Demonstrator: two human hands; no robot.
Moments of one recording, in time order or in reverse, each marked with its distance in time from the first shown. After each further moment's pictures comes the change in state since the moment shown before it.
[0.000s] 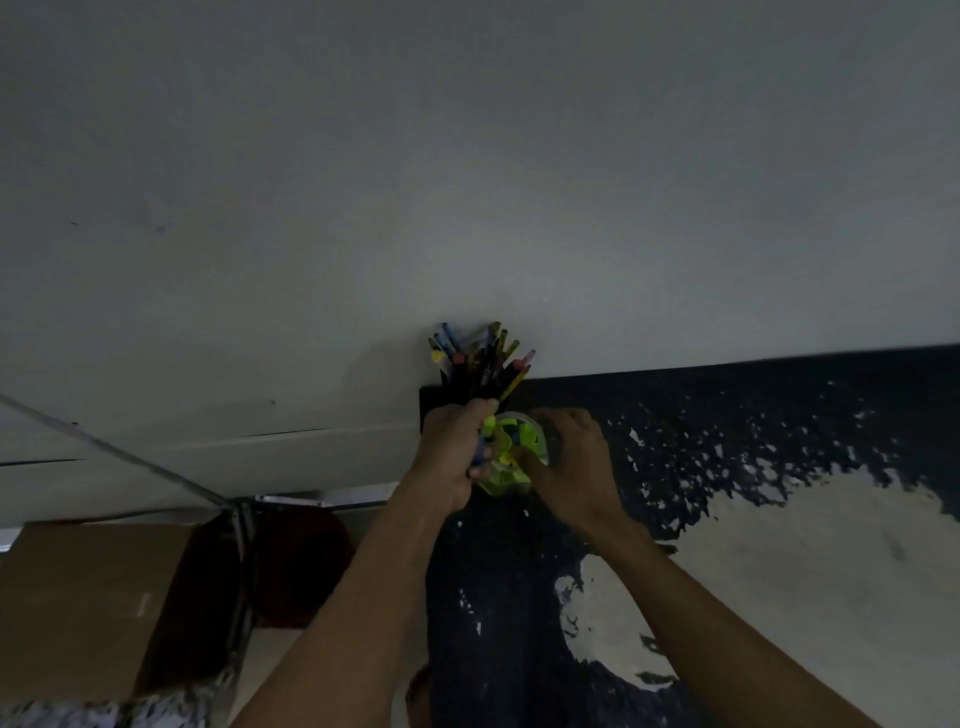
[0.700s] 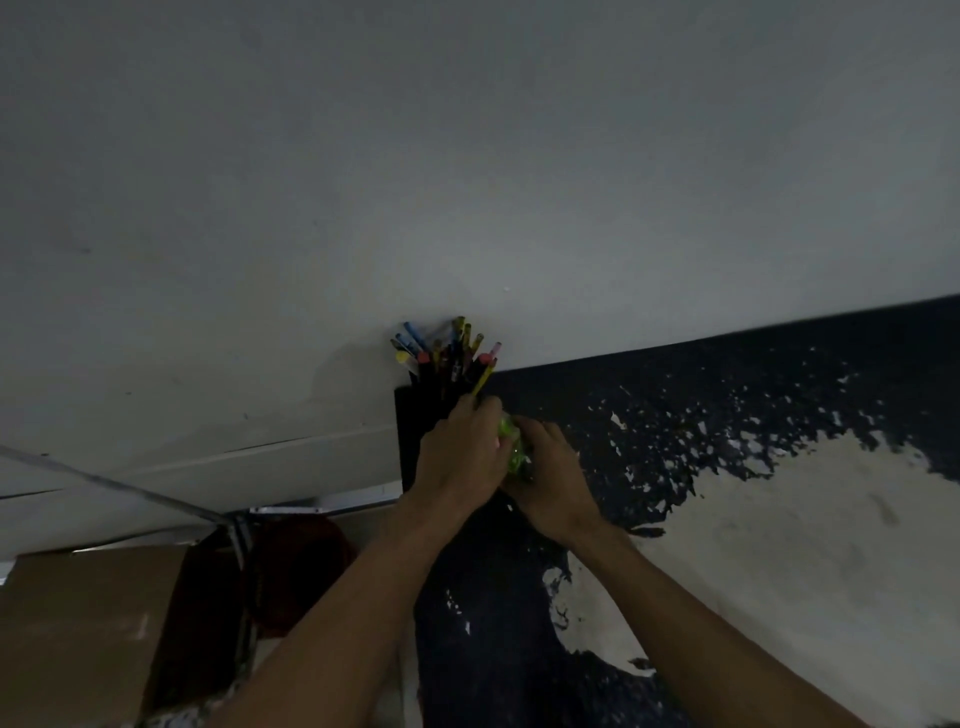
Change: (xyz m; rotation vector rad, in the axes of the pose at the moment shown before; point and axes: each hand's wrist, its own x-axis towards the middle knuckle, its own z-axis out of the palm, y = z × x) left_hand 0.005 -0.022 0.022 1.424 0.072 0.814; right_hand -0.016 0.023 0.012 0.151 -0.119 0.061
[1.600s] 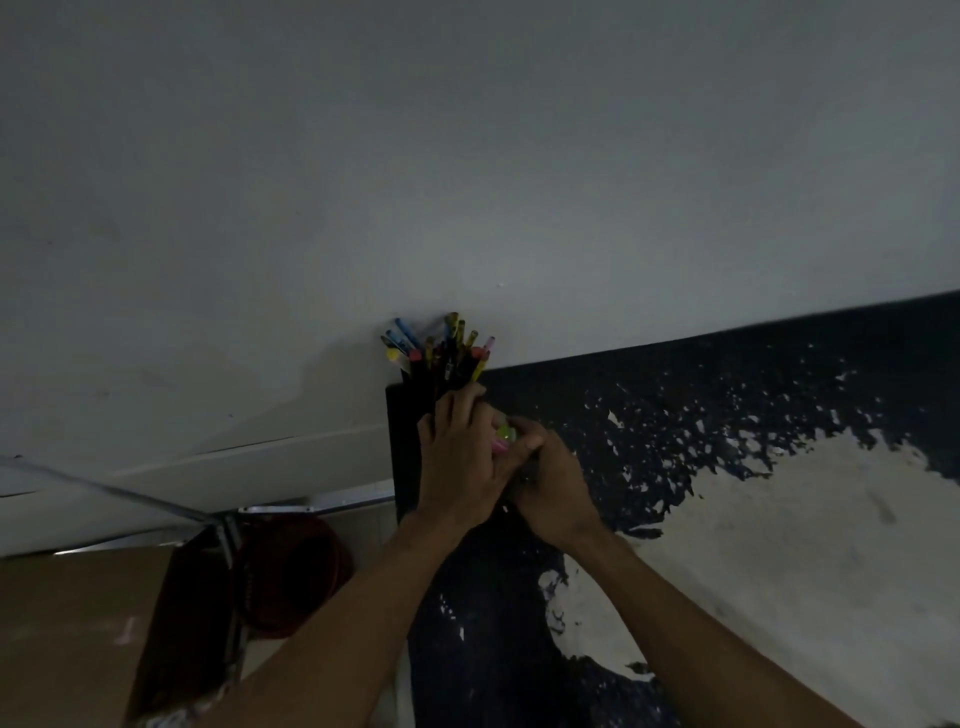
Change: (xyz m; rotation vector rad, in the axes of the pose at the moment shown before) left_hand 0.000 -0.016 0.048 -0.098 0.187 0.043; right_hand -0.003 0.016 0.006 0.162 0.017 0.028
